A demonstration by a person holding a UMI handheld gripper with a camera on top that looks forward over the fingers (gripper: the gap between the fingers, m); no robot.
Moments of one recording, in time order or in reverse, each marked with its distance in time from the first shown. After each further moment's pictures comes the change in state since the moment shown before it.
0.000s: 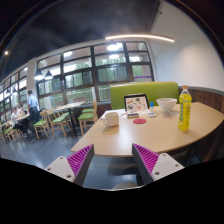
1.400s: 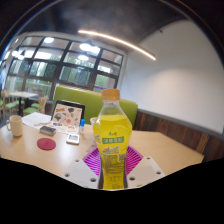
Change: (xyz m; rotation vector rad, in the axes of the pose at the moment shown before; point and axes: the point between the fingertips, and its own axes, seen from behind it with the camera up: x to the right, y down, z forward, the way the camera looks) arm 0.380 -0.121 0.176 0.113 0.507 -0.277
